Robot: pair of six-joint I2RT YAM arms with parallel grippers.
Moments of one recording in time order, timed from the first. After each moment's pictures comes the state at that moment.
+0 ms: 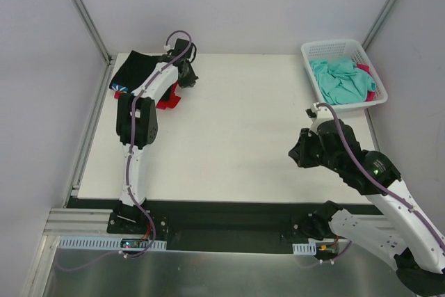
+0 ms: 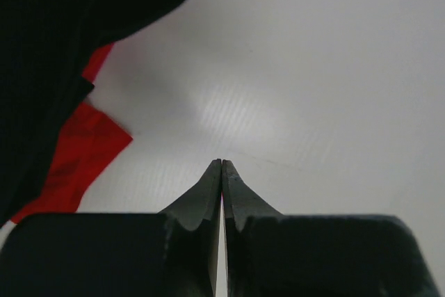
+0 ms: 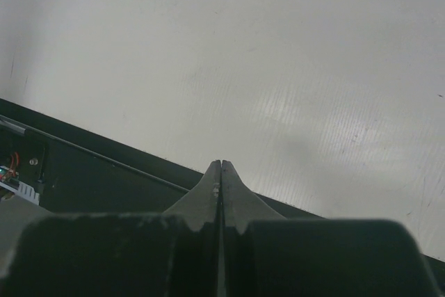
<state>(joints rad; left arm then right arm) -0.28 2.23 1.99 -0.70 -0.09 -0.66 0.70 0.76 1.07 -1.02 0.10 0.47</state>
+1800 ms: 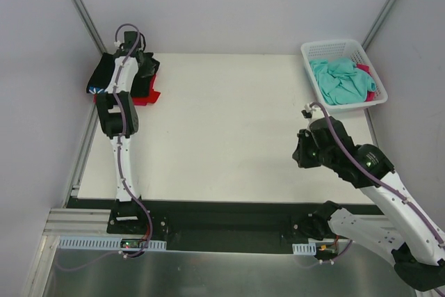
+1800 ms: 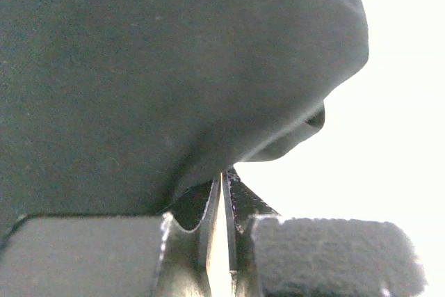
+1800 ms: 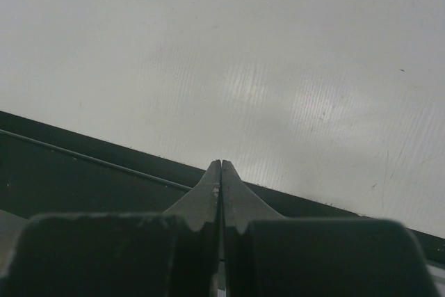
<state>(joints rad) 0.08 2.50 2.33 -0.72 0.00 -0.65 0.70 0.82 1.10 -1.12 0.17 0.44</state>
